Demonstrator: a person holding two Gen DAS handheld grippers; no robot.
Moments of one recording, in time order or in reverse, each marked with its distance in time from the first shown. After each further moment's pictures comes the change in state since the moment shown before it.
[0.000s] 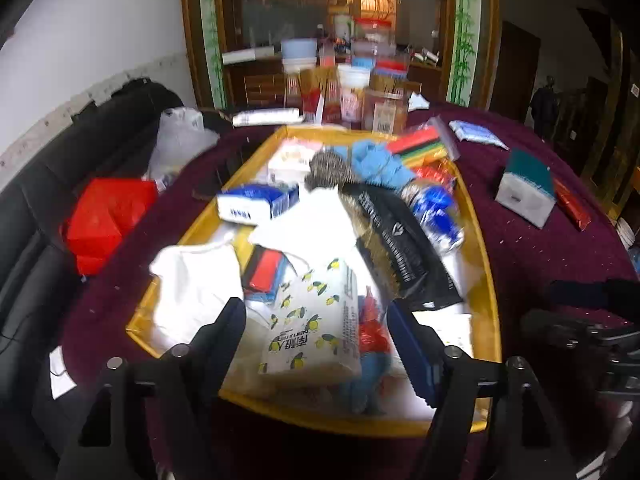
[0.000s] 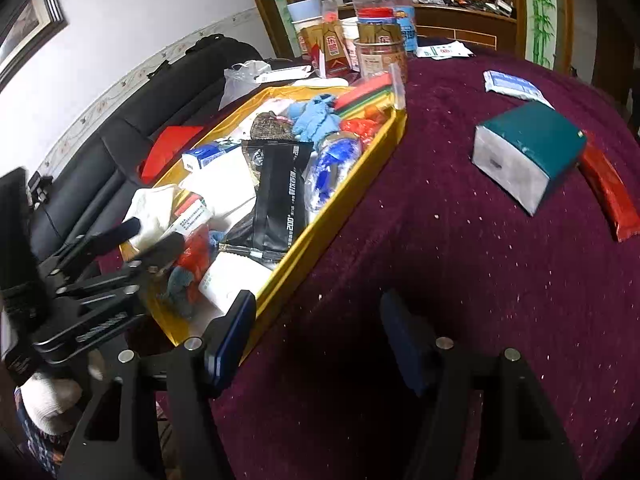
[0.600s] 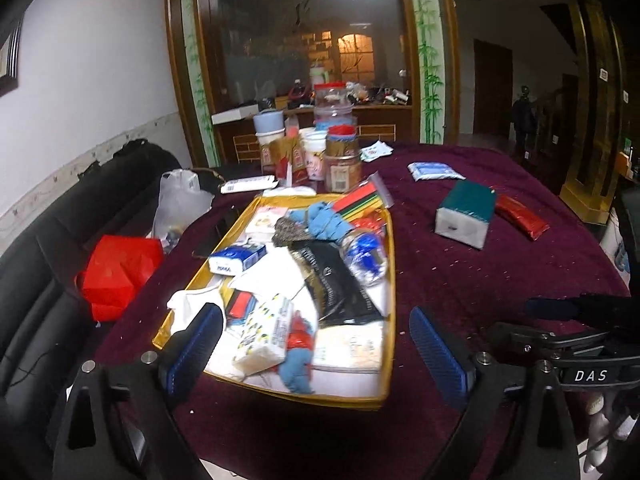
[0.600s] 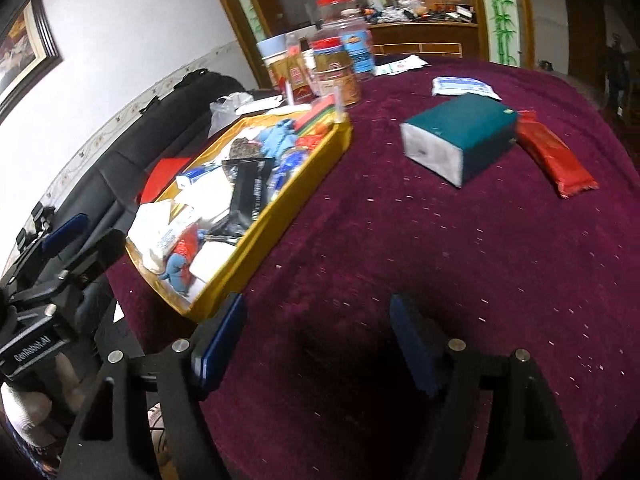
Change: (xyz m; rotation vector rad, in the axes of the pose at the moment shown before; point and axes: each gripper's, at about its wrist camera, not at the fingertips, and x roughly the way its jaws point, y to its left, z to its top) left arm -0.089 -0.054 -0.003 0.090 -0.182 0.012; right arm -0.058 -0.044 -0.043 0.079 -0.112 -0.016
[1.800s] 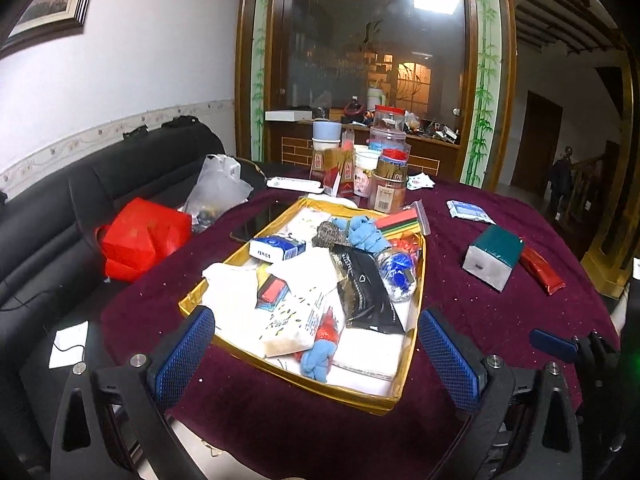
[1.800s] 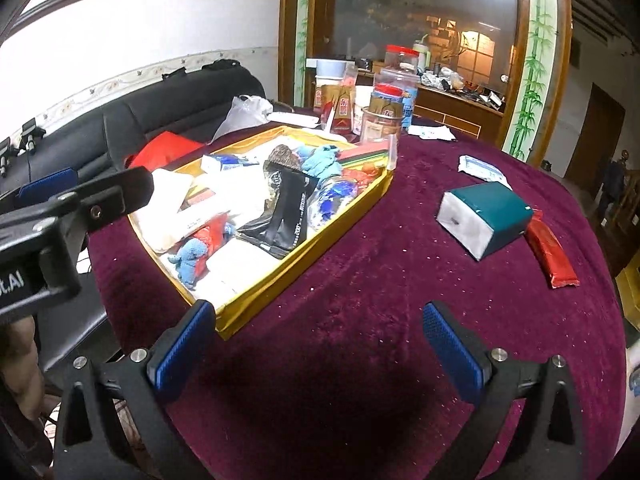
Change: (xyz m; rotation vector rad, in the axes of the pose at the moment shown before) left arm -0.017 0.025 -0.019 -0.235 -0.062 0.087; right arm 0.013 0.087 -0.013 -0.323 -0.121 -0.157
